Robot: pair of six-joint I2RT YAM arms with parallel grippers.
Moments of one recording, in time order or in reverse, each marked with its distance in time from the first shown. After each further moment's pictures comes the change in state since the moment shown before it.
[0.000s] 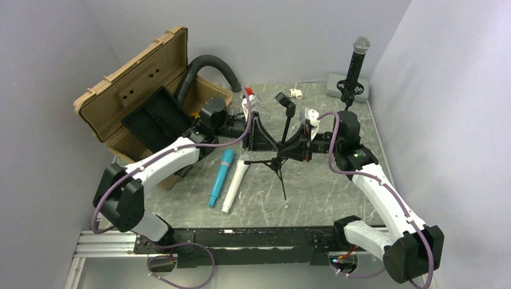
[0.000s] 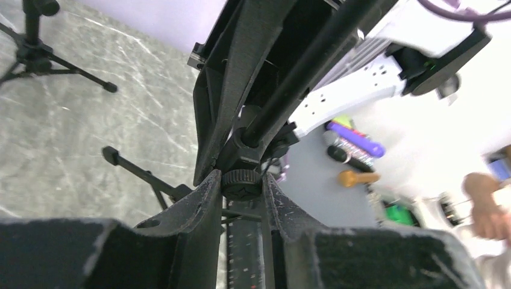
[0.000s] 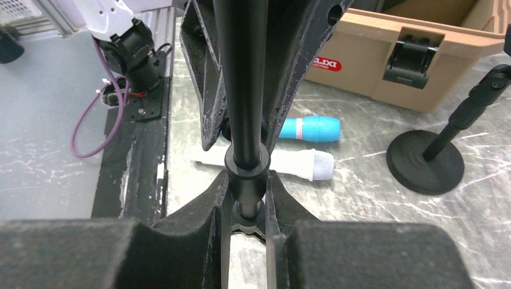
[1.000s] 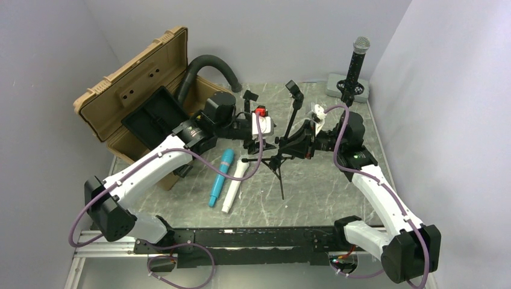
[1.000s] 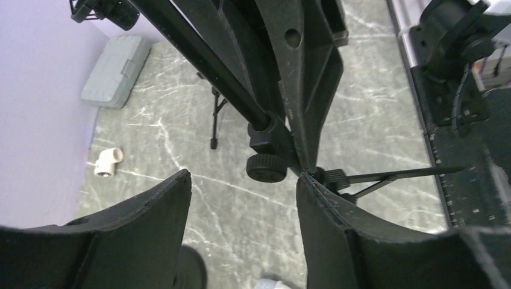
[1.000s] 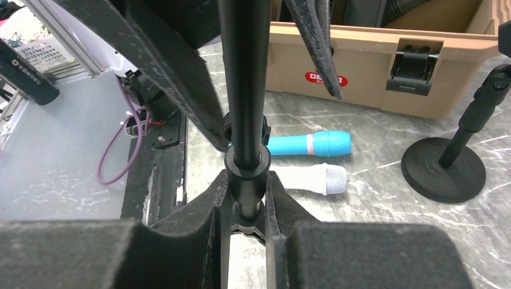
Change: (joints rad) left arm -0.110 -0.084 0.236 -0.578 -0.355 1.015; right arm -0.043 0.000 -0.052 0.213 -0.051 0.242
